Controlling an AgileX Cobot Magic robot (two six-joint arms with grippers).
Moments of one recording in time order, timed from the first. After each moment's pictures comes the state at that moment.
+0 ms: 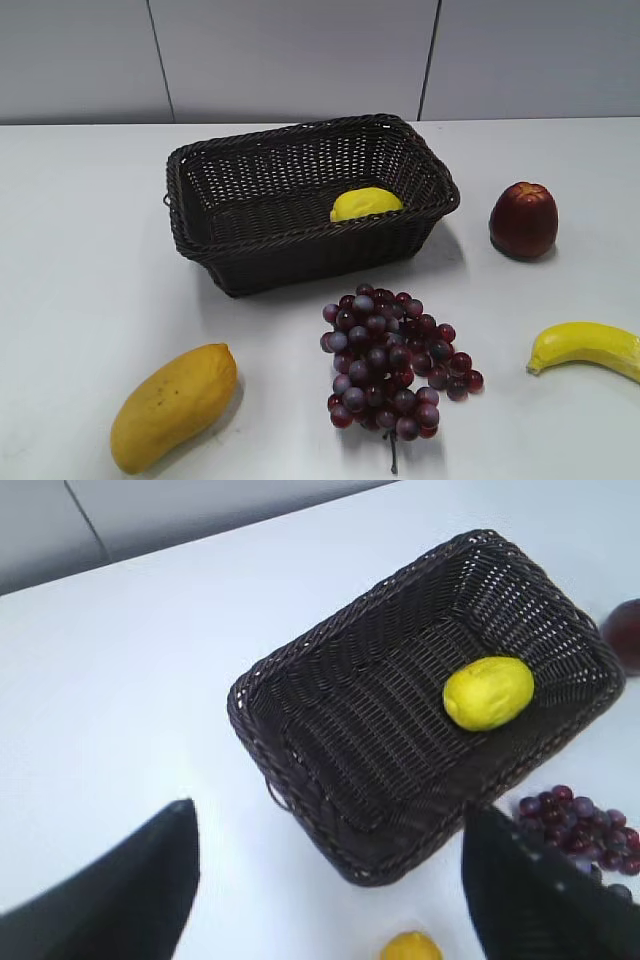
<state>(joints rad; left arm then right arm) -0.41 1.46 -1.69 -0.11 1.21 0.09 0.10 -0.01 -0.50 0.01 1.05 0.01</state>
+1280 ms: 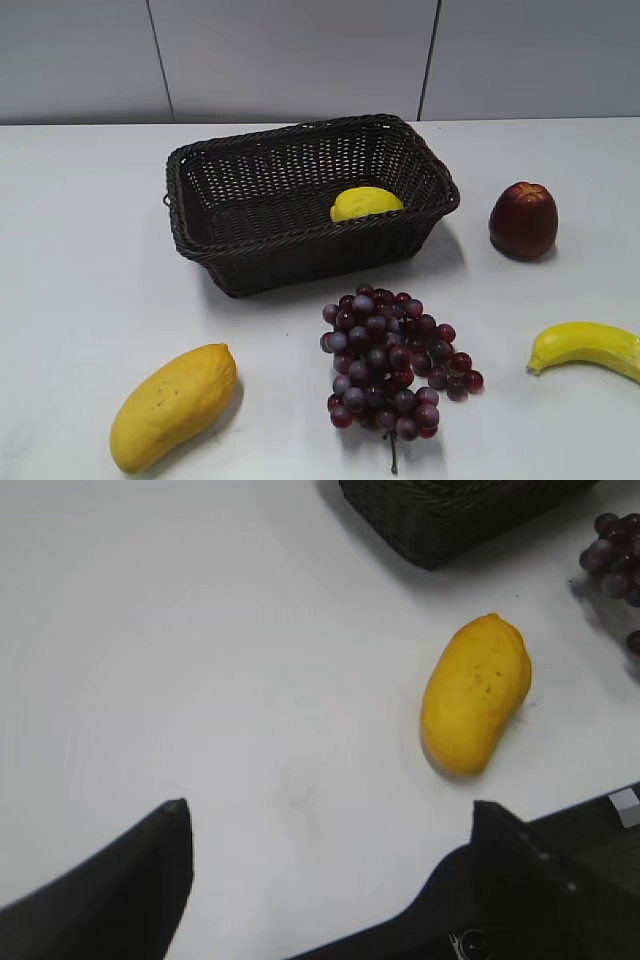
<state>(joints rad) -0.41 0.18 -0.48 -0.02 1.10 0.04 0.10 -0.01 -0.50 0.01 1.05 0.01</state>
